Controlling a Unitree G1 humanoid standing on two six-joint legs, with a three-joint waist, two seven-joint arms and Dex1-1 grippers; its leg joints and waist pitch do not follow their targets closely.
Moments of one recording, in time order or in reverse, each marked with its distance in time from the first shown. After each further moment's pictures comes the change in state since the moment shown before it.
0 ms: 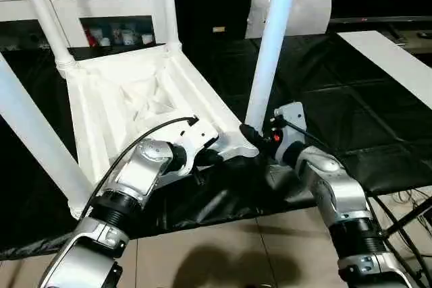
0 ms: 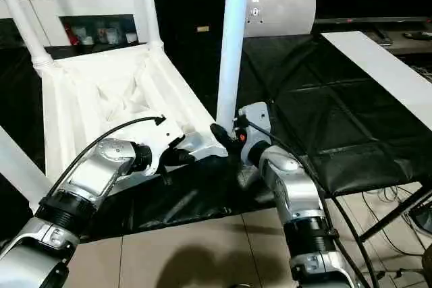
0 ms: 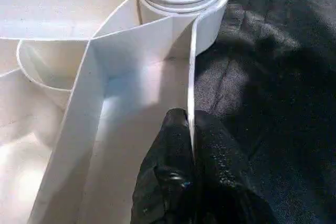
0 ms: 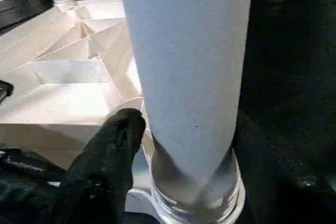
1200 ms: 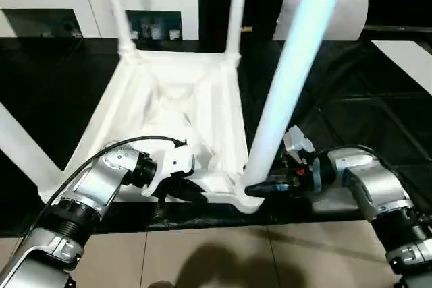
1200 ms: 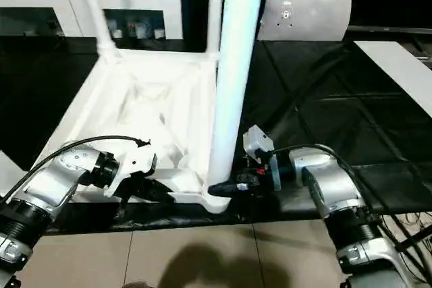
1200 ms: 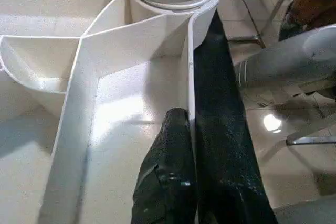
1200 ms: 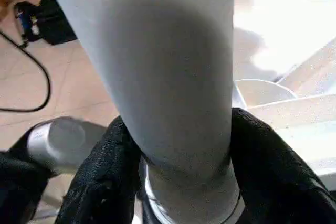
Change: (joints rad) left arm 0.087 0.255 -0.086 -0.088 -0.096 -0.264 -0.556; right arm -0.061 -0.343 0.199 0.078 0.107 -0.086 0.927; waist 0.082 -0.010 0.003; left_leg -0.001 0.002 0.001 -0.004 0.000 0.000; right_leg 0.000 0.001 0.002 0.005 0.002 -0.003
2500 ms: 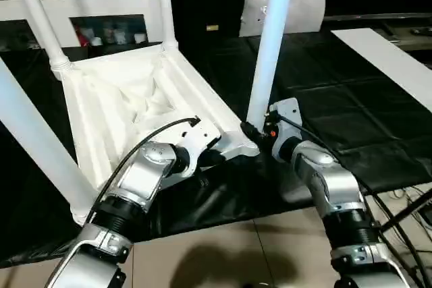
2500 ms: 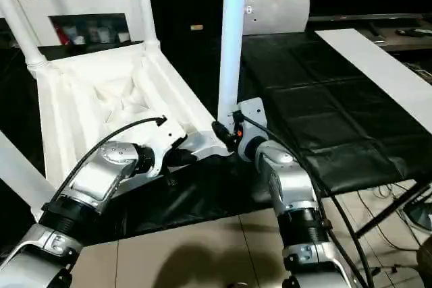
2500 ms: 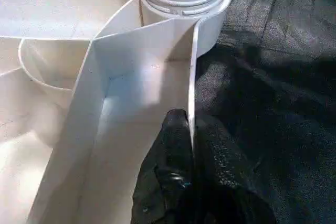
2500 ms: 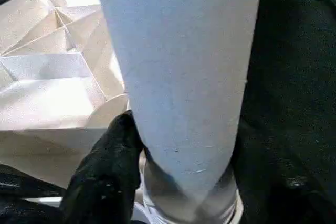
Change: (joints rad) left arm -0.052 -0.294 0.100 0.003 0.115 0.343 0.602; right arm 0.011 0.386 -0.229 -0.064 -0.178 0.180 -0.991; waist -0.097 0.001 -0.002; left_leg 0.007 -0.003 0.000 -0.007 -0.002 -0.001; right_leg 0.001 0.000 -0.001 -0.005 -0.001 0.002
